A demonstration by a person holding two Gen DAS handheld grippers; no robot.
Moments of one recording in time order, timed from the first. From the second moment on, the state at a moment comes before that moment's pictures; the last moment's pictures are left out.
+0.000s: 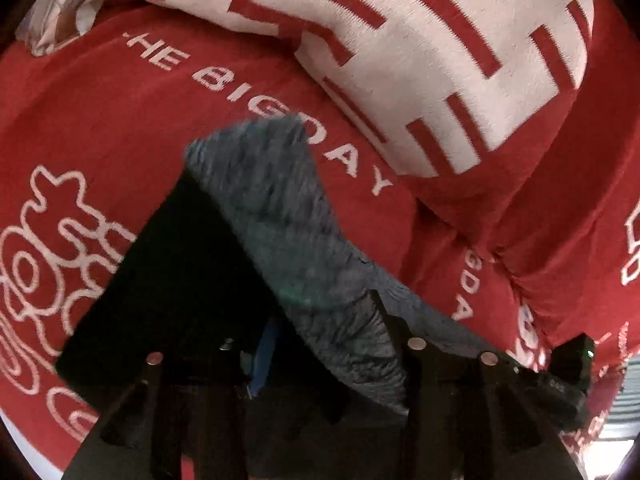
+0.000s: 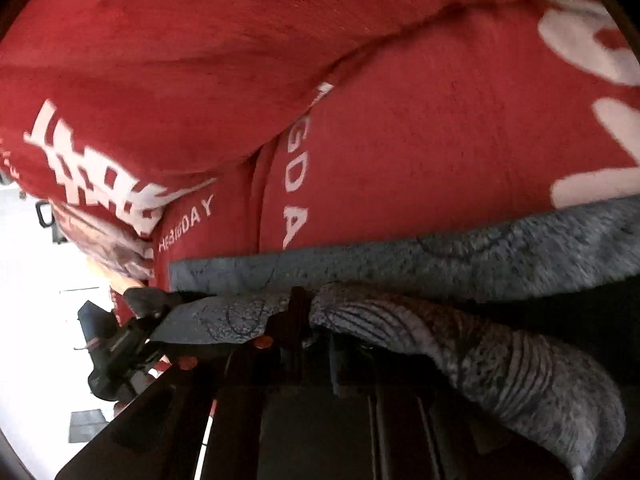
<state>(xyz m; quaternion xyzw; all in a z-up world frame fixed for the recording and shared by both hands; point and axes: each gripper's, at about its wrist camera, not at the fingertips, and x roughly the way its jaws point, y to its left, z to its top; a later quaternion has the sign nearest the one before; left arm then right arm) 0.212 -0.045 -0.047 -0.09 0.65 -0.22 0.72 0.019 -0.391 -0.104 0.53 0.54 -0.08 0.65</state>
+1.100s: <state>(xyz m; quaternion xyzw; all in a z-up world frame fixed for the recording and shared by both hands) 0.029 -0.166 -0.008 0.18 0.64 -0.31 0.68 -0.140 -0.430 0.029 0.52 0.50 -0.16 0.68</state>
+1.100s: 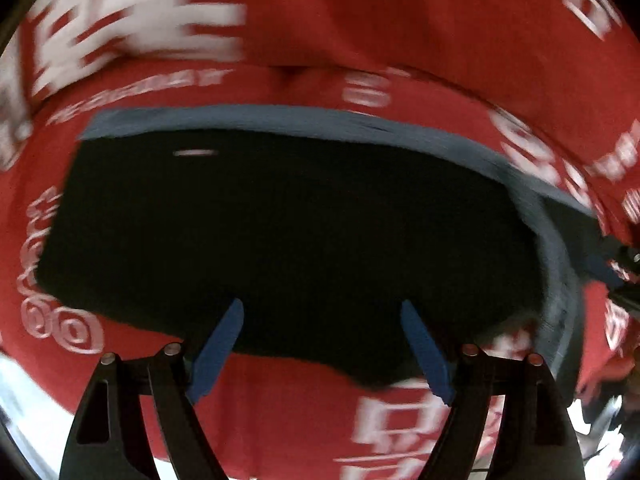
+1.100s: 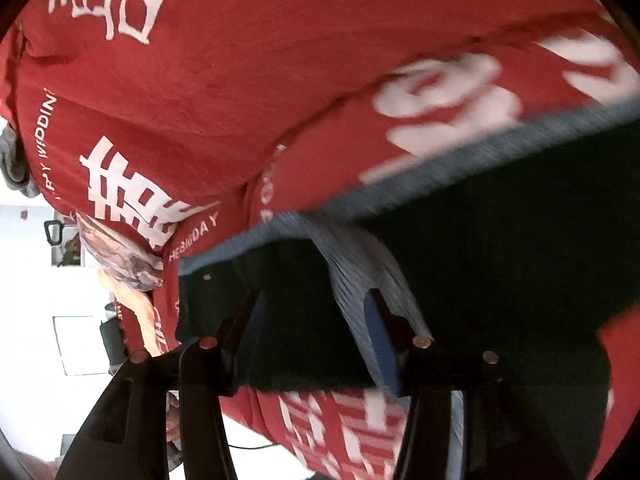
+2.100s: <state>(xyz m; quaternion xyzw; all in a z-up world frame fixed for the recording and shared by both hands) -0.176 -0.305 -0.053 0.15 0.71 -0.53 0.44 -0.453 -0.310 -0.042 0.77 0.28 -0.27 0.51</state>
